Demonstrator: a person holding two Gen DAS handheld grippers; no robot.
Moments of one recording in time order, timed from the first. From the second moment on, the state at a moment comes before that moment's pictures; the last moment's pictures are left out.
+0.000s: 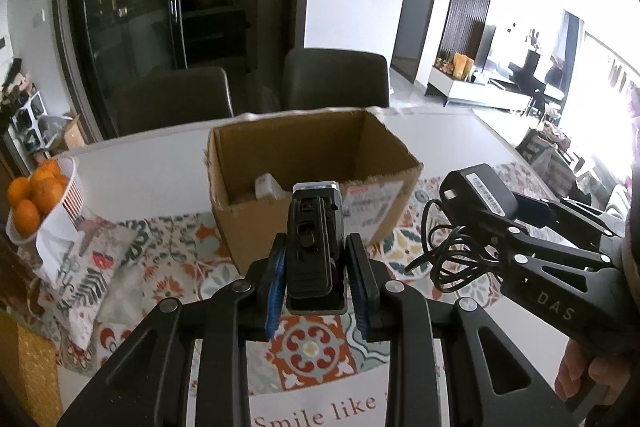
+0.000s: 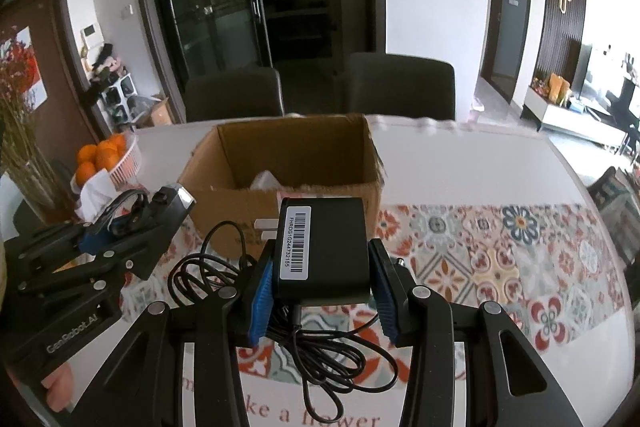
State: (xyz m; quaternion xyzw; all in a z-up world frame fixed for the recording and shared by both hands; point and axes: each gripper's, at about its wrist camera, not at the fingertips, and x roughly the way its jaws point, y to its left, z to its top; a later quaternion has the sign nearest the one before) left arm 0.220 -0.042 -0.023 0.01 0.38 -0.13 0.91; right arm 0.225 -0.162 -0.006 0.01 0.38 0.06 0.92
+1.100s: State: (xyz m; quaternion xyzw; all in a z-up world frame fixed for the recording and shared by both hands) left arm 0.337 -0.021 -0.014 0.02 0.38 -0.10 0.92; right arm 0.350 -0.140 0.021 -0.01 0.34 0.10 0.94
